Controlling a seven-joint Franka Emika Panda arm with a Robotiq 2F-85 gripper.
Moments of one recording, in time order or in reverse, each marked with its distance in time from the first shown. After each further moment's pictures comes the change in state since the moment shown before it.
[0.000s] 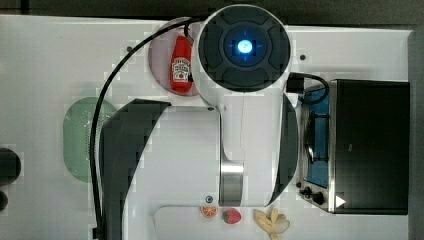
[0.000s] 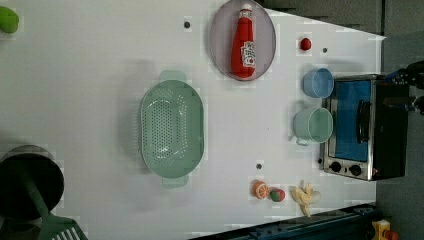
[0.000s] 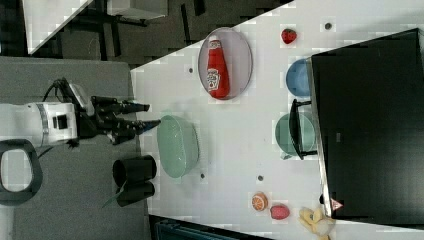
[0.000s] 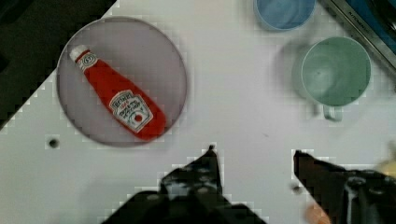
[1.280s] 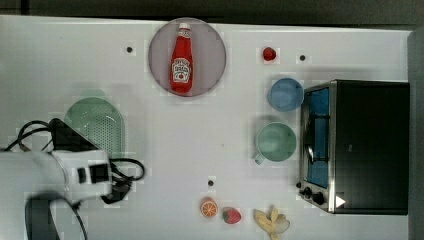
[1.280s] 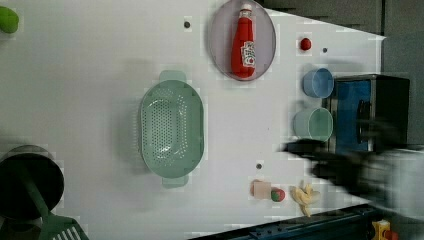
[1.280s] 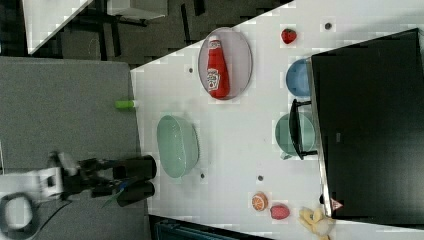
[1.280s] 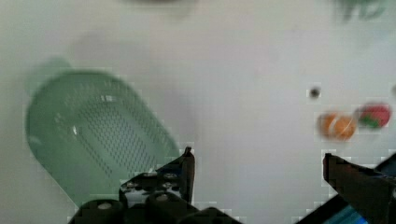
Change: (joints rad) arm 0.011 -0.162 0.518 -0.328 0.029 0.124 0.292
